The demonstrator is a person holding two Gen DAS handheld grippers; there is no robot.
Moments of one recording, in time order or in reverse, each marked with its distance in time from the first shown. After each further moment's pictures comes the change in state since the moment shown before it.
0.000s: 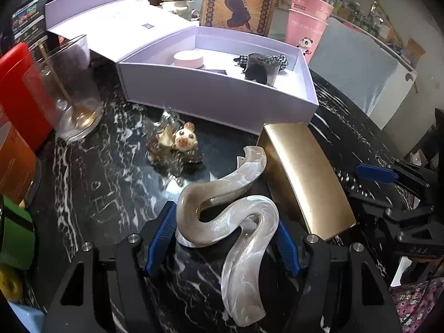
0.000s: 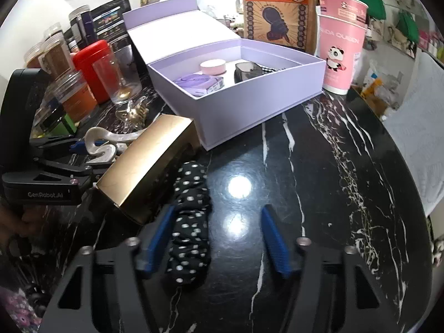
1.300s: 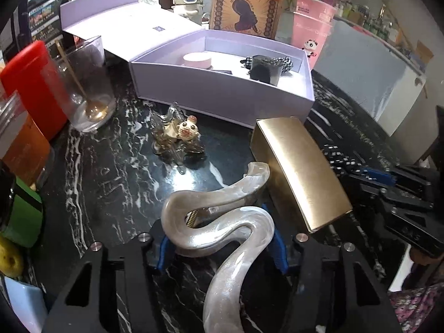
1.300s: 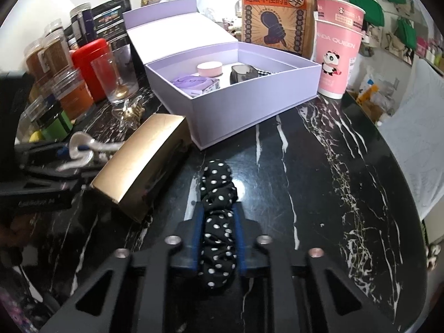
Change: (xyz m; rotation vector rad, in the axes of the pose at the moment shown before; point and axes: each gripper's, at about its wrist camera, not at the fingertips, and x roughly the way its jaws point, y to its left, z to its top) left arm -0.012 -0.006 -0.009 -0.046 -0.024 0.038; right arm -0.001 -0.002 -0.003 0.002 -0.015 -0.030
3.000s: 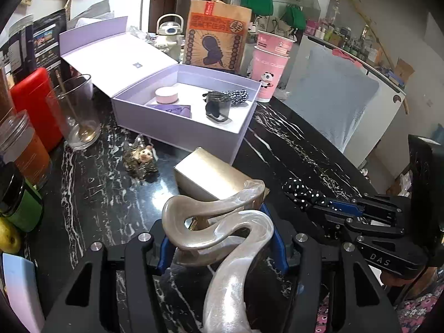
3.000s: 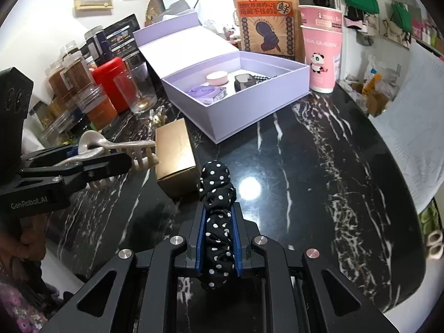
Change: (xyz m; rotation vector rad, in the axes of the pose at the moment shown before) left arm -0.062 -0.053 0.001 0.000 -0.116 -0.077; right arm -0.059 -0.004 -0.018 0.051 -0.026 0.083
